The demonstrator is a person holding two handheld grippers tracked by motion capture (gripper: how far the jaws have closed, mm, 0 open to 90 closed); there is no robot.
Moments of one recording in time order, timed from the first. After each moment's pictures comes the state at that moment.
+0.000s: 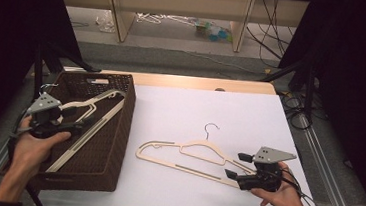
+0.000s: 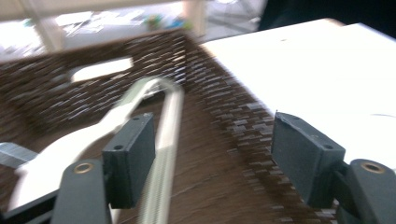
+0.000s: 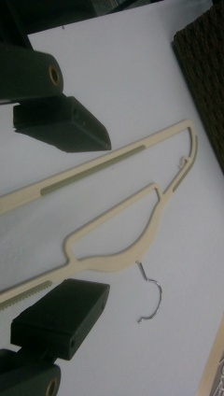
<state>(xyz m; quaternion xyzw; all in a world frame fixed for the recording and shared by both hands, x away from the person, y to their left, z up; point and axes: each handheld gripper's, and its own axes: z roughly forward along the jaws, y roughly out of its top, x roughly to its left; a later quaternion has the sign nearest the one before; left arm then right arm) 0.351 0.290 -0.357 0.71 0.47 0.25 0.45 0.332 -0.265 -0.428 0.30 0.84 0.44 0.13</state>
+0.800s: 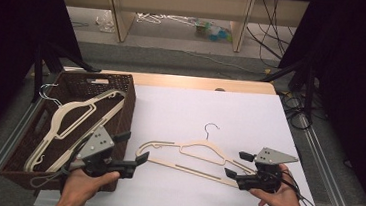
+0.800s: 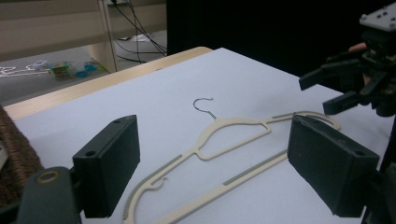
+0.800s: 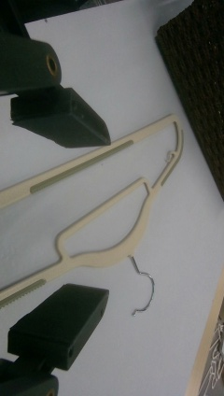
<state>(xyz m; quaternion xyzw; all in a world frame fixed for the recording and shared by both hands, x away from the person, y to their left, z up) 0.292 0.158 -0.377 0.75 0.32 0.22 0.54 0.330 -0.265 -0.432 0.31 0.82 0.46 0.15</state>
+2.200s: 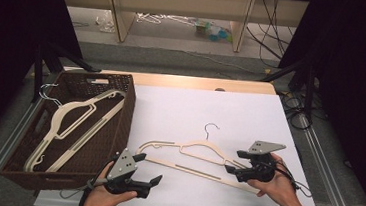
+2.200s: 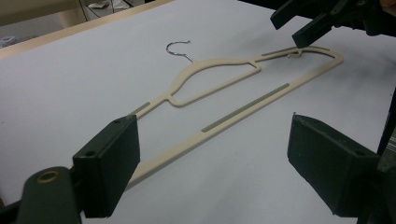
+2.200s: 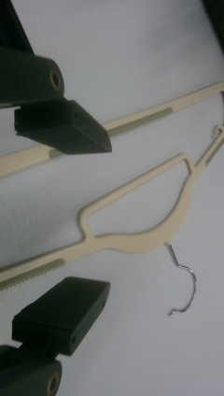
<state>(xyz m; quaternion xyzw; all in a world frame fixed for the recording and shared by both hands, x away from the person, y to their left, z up) 0.287 0.131 -0.443 0.79 0.31 0.18 0.50 0.366 -0.265 -0.448 0.32 0.86 0.39 0.12</state>
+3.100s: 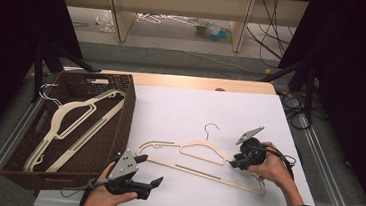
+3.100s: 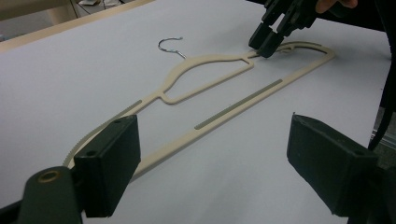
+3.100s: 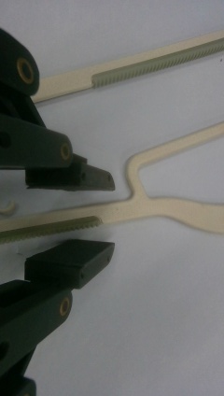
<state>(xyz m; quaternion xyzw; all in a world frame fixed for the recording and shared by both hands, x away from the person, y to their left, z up) 0.288 0.130 -0.443 0.79 0.30 0.17 0.50 0.417 -0.257 -0.462 0.31 0.92 0.22 0.05</state>
